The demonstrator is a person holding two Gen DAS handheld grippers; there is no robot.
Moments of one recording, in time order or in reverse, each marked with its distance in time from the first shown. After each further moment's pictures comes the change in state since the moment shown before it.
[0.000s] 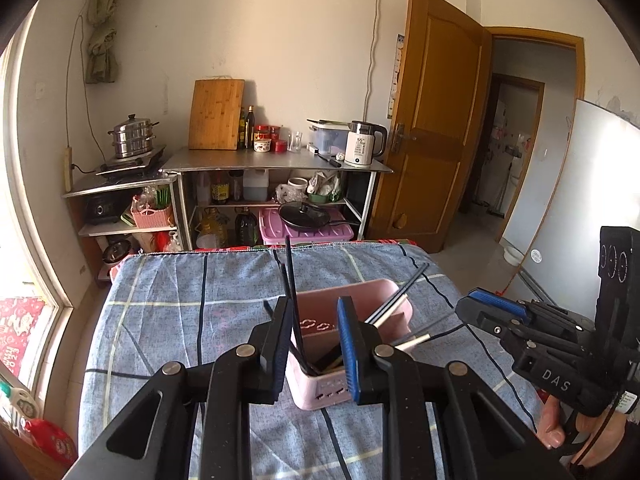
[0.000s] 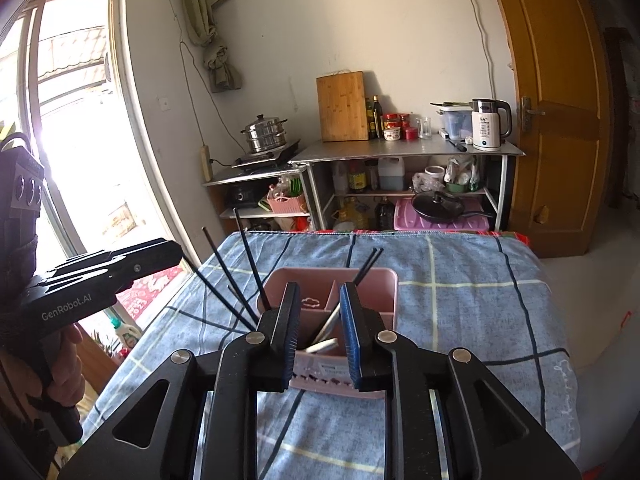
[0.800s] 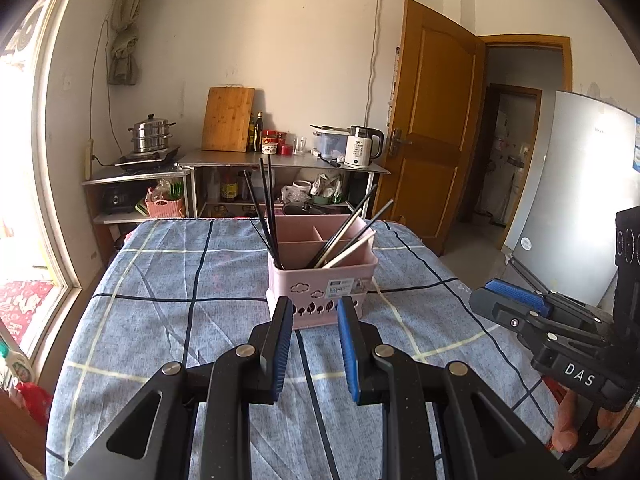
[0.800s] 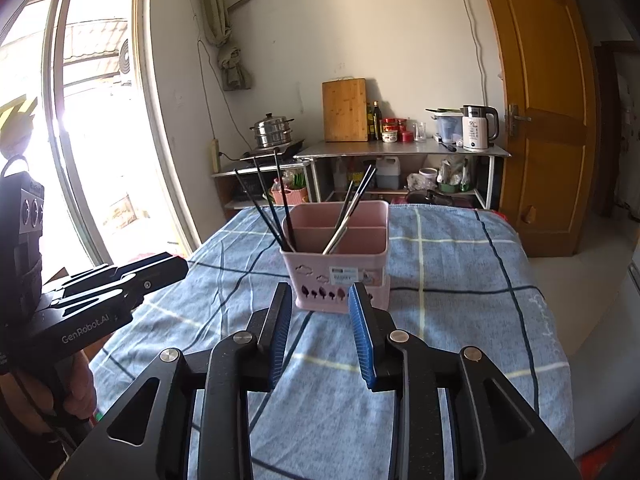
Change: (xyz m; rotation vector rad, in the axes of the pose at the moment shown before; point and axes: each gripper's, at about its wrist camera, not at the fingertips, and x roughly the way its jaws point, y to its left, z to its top) left arm -0.080 -0.050 -0.128 -0.011 -0.063 0.040; right arm -0.087 0.021 -0.093 -0.043 -0.032 -0.019
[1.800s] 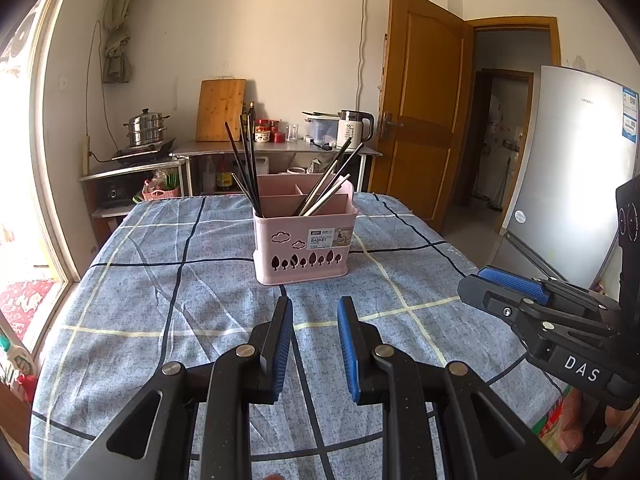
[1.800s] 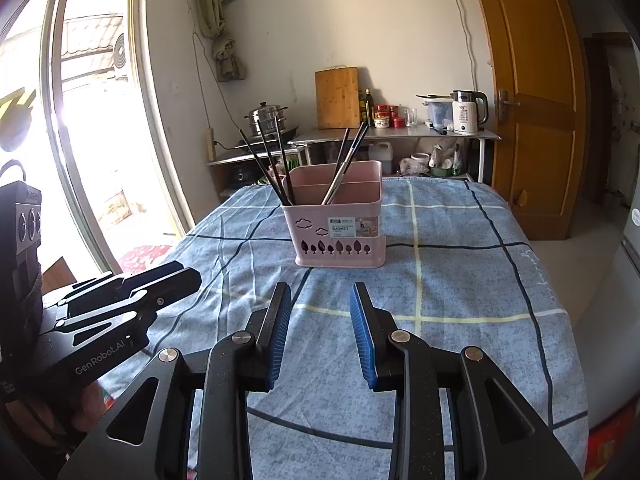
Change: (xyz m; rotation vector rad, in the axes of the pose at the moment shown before) left arm -0.007 -0.021 -0.055 0.029 0.030 -0.005; right arm -0.019 0.004 -0.051 0.018 0.027 -0.022
